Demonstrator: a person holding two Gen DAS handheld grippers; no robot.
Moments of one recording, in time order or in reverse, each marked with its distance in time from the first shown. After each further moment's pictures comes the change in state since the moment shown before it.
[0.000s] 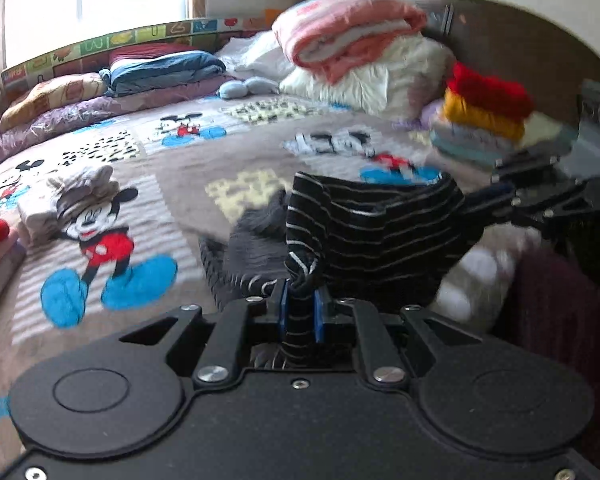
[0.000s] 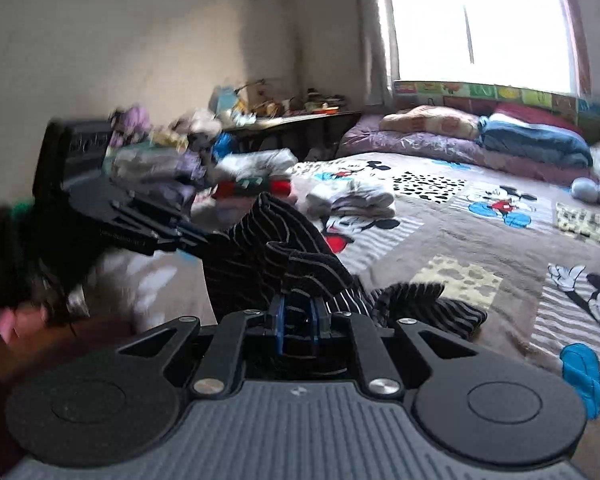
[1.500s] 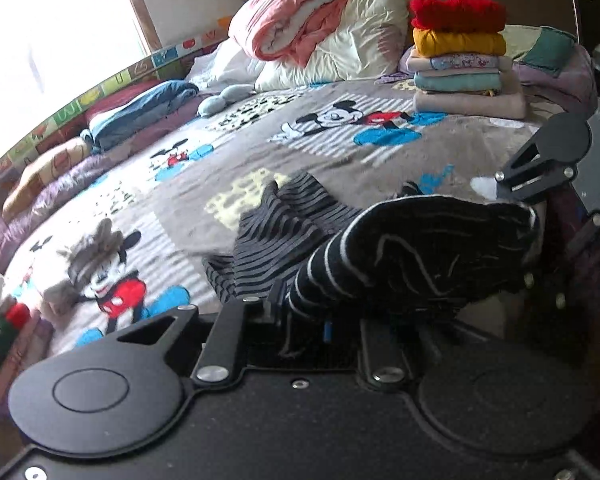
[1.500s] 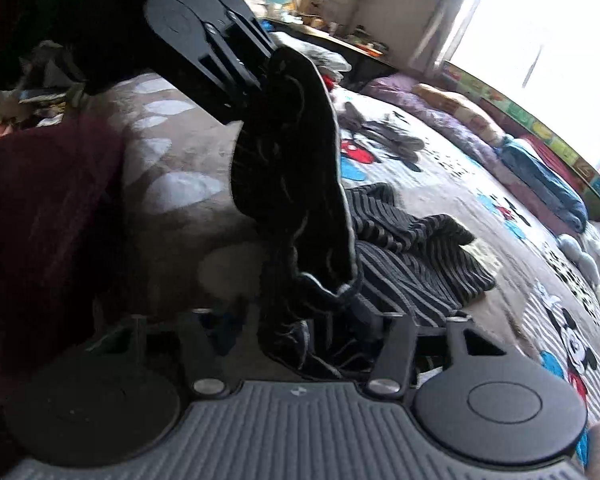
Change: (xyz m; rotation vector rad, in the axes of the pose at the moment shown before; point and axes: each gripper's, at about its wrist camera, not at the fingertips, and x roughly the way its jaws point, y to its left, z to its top) left arm 0.031 -0.024 0.004 0.306 -0.017 0.081; right arm 0.049 0.086 -0.076 -0.370 0.236 -0.144
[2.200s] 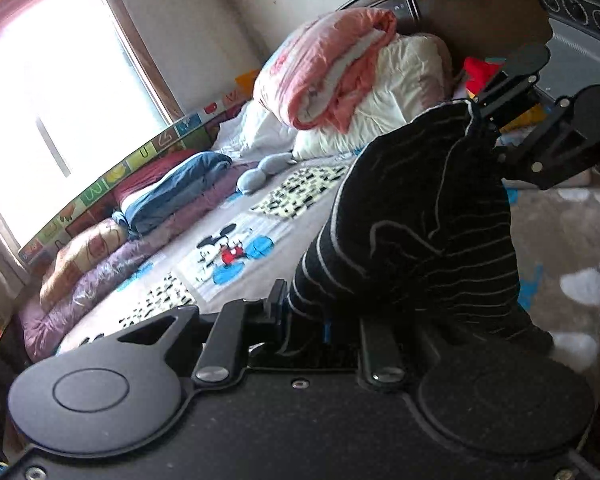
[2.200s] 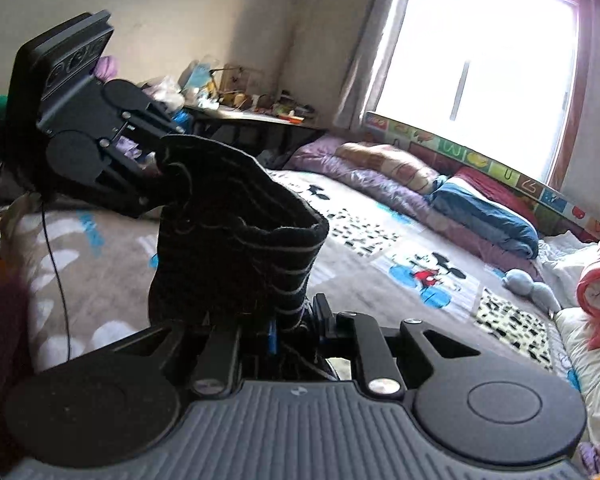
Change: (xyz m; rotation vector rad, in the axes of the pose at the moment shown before) left arm 0.026 0.095 0.133 0.098 -0.130 0.093; right arm -0.045 -0.207 0.093 0.163 -0.207 -0.078
